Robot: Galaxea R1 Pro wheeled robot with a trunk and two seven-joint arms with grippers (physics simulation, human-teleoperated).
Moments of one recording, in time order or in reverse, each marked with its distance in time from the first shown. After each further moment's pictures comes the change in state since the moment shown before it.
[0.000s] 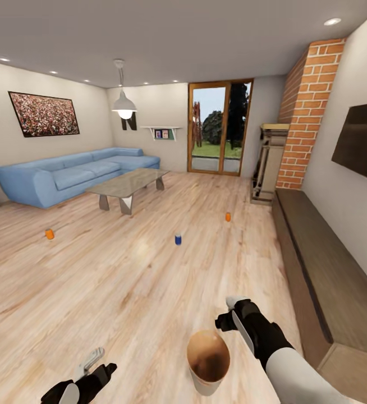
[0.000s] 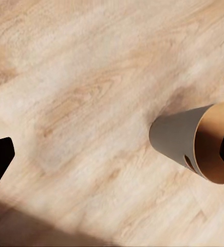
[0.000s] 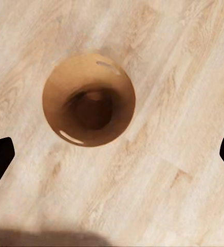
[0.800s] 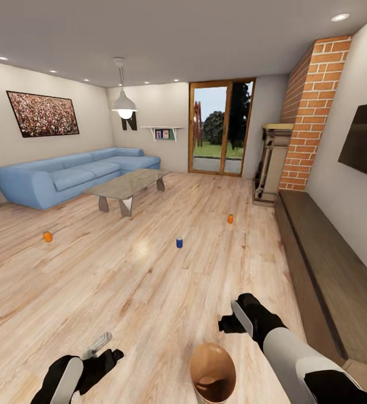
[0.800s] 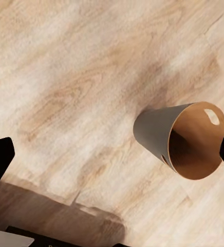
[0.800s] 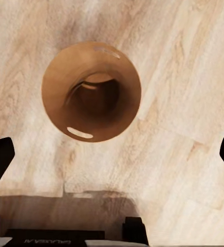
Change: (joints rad) left arm -0.042 -0.007 -0.026 -0.145 0.070 0.247 0.128; right arm -0.138 -0.001 -0.058 0.267 -0.158 0.040 -0.104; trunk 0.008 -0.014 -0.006
